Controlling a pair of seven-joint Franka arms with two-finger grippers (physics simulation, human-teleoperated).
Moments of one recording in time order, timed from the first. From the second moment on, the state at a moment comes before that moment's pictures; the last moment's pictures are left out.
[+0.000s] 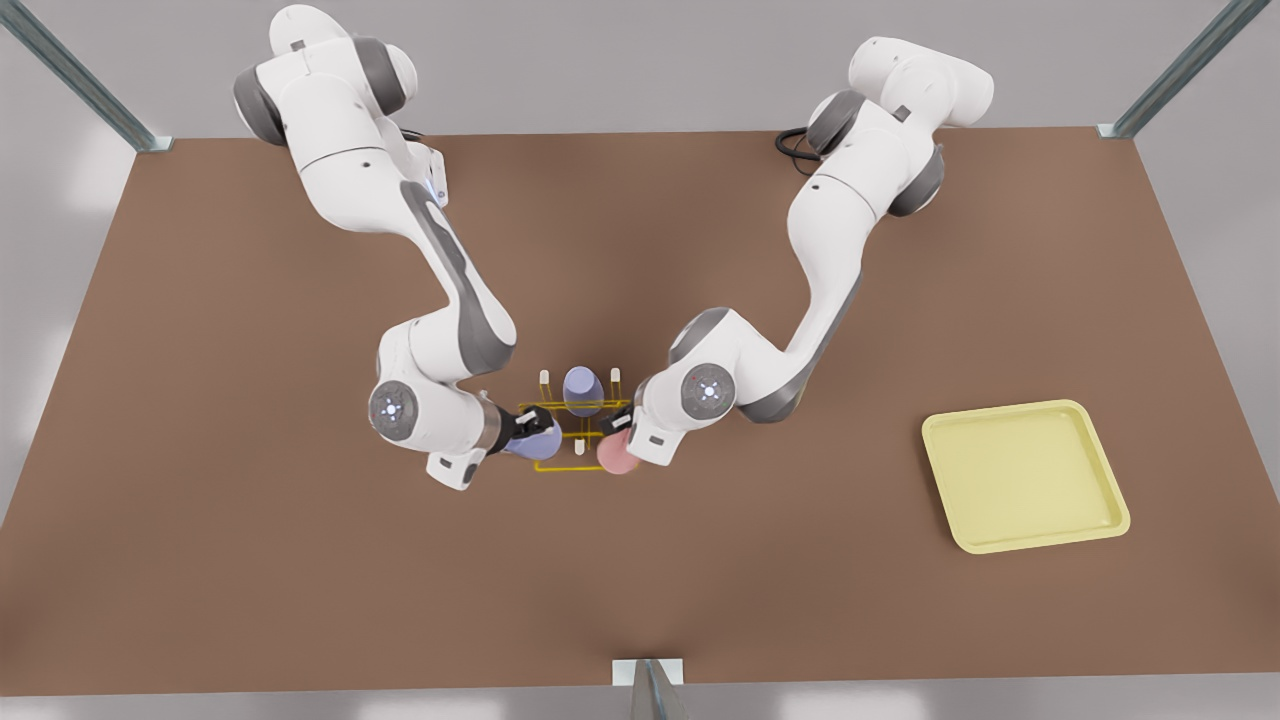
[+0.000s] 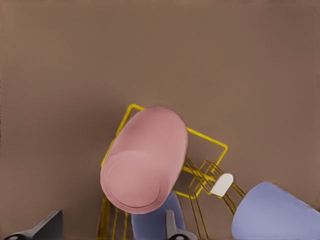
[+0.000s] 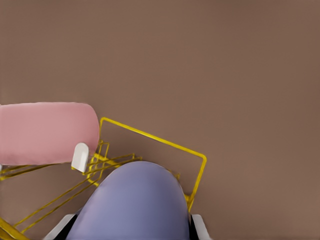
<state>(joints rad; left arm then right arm) -0.47 0.98 -0.33 -0.88 -0.11 1.84 -1.11 0.42 0.60 -0.03 -1.47 0.43 2.01 -0.13</state>
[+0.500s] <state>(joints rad) -0.10 0.33 -0.15 -1.30 0.11 1.41 -0.81 0.44 0.62 -0.03 -1.47 0.41 2.01 -0.12</state>
